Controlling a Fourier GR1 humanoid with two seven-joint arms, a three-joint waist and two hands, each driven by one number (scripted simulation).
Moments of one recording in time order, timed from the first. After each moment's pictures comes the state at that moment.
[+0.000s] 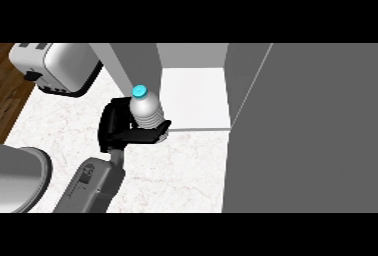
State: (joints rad) left arm -0.34 0.08 -0.17 -1.26 0.30 0.36 -0.16; right arm 0.55 -0.09 0.35 -2.12 -0.23 0.14 -0.19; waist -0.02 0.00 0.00
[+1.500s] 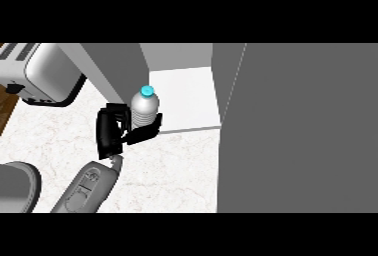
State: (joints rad) left arm -0.34 0.18 -0.32 -1.24 -0.04 0.77 -0.09; right arm 0.49 -0.10 0.37 -2.07 -0.24 0.19 -0.19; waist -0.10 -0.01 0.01
